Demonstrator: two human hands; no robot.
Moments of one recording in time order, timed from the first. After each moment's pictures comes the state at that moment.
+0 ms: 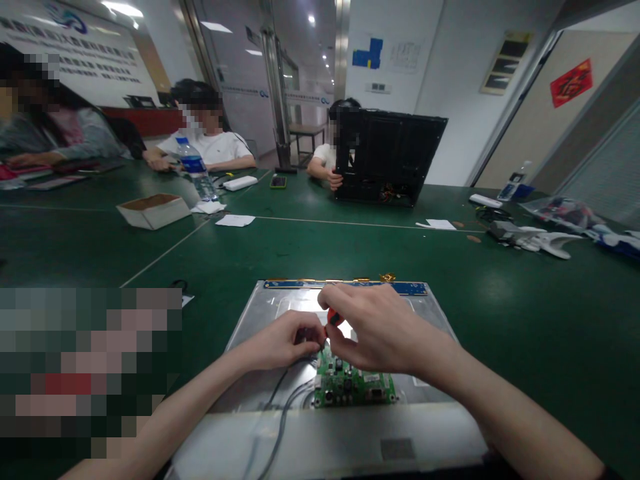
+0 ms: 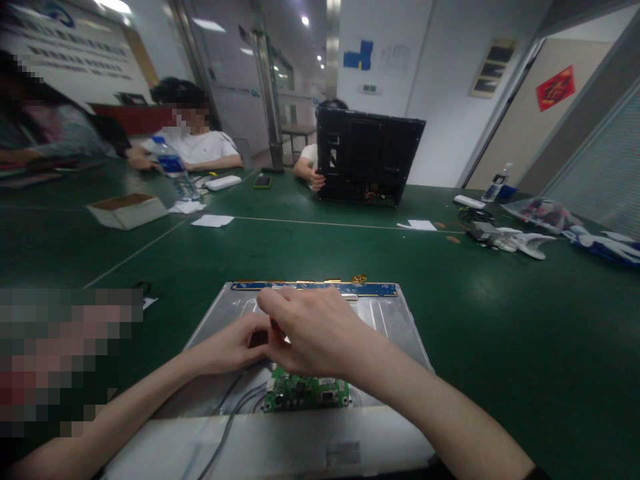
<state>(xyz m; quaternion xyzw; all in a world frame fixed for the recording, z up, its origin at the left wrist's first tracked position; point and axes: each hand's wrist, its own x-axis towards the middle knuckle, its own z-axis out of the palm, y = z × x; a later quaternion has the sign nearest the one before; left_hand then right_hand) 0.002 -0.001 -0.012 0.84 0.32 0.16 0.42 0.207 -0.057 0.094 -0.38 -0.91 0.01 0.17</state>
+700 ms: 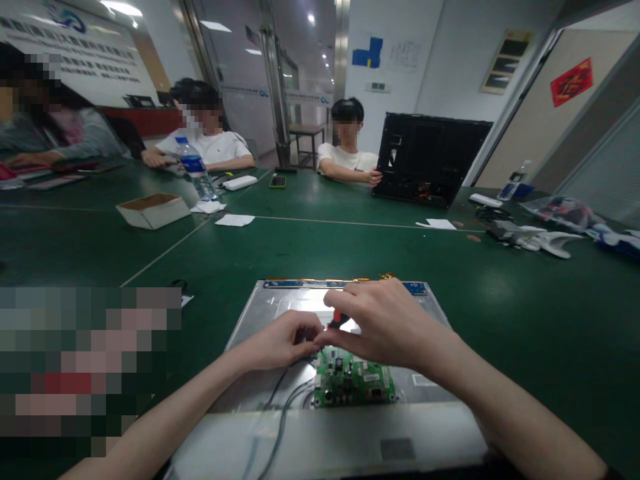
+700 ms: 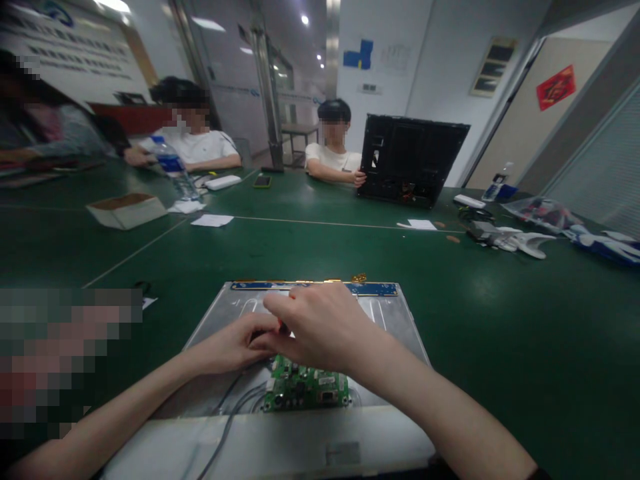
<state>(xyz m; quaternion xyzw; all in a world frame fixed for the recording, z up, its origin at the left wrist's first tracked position) 0.002 -0.001 -0.007 0.84 0.31 0.15 0.42 0.212 -0.053 0.097 -0.40 -0.91 -0.02 0.14</state>
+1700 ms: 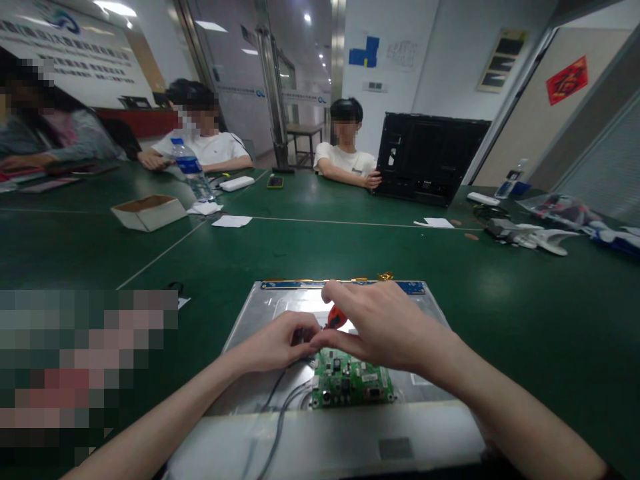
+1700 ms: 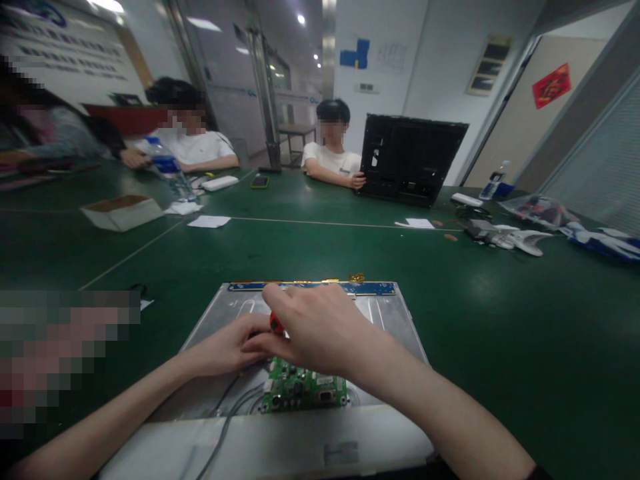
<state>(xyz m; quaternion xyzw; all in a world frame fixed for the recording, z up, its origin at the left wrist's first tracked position) 0.001 0.000 -0.007 0.84 0.31 0.14 0.43 0.211 -0.057 0.103 -0.42 -0.90 0.02 0.13</state>
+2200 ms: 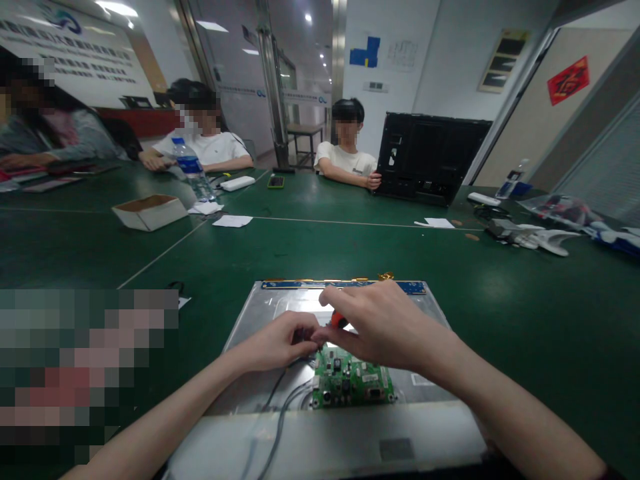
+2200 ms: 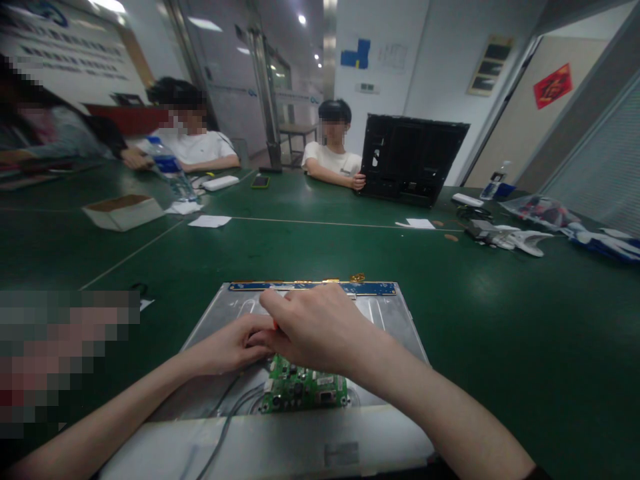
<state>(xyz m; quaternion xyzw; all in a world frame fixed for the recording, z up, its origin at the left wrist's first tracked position) 0.003 0.000 -0.005 0.83 0.31 0.14 0.45 0.211 -0.055 0.101 -0.40 -0.91 0.00 0.12</state>
